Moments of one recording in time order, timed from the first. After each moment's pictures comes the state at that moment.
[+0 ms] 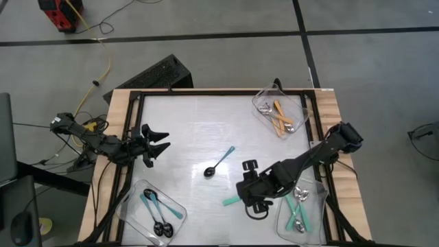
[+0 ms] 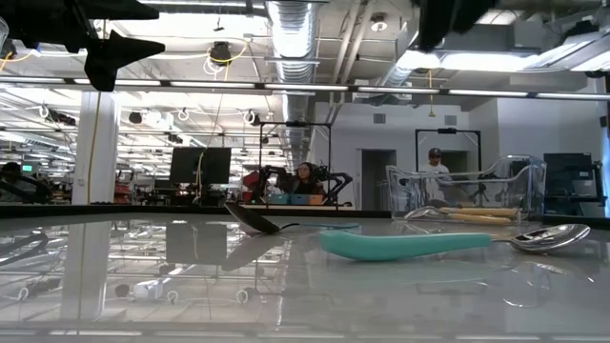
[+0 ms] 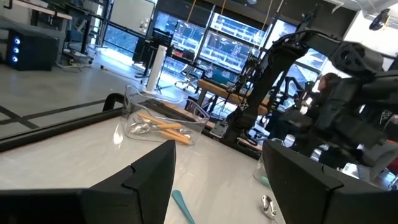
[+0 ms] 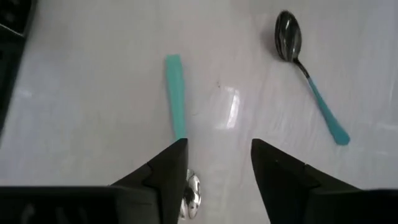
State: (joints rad) left arm -0.44 0.34 0.21 0.19 -0.75 -0.35; right arm 0.50 1.76 1.56 -0.99 0.24 0.22
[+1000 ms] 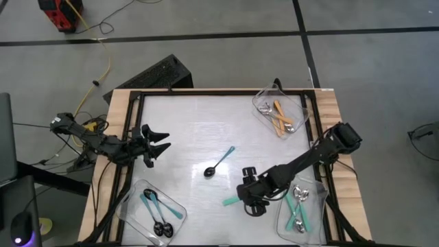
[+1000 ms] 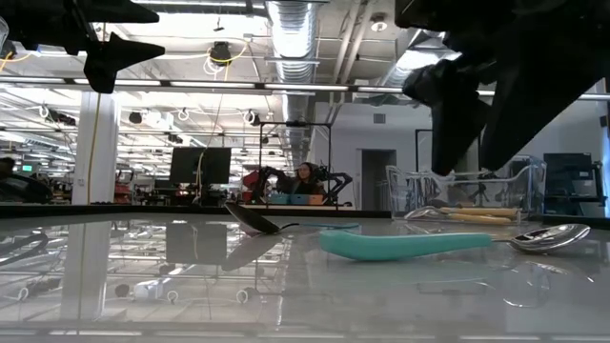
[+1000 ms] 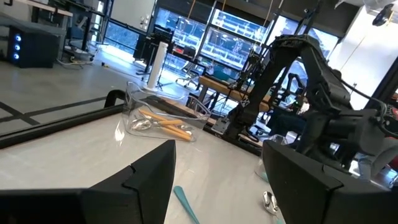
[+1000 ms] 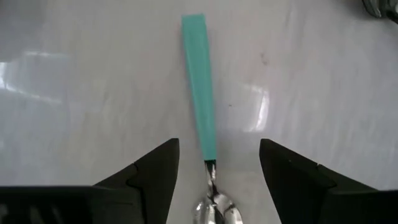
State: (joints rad) left arm -0.44 0.34 0.21 0.17 -0.75 -0.36; right arm 0.48 1.77 1.20 -0.56 0.12 0.26
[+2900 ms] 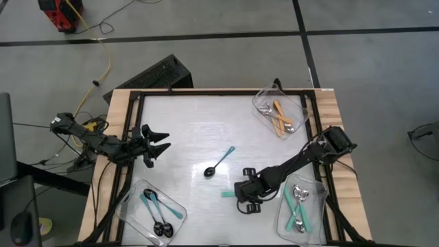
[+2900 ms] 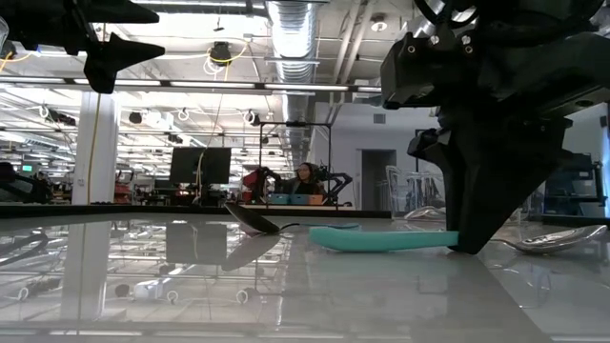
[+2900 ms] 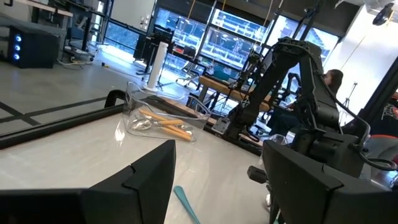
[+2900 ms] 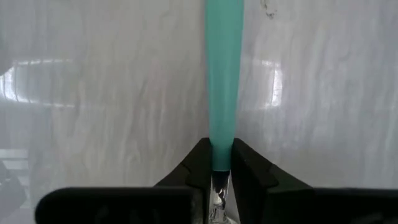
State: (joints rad) left arm -0.44 0.34 0.21 0.17 -0.75 -0.36; right arm 0.45 1.90 1.14 -0.52 0.07 0.39
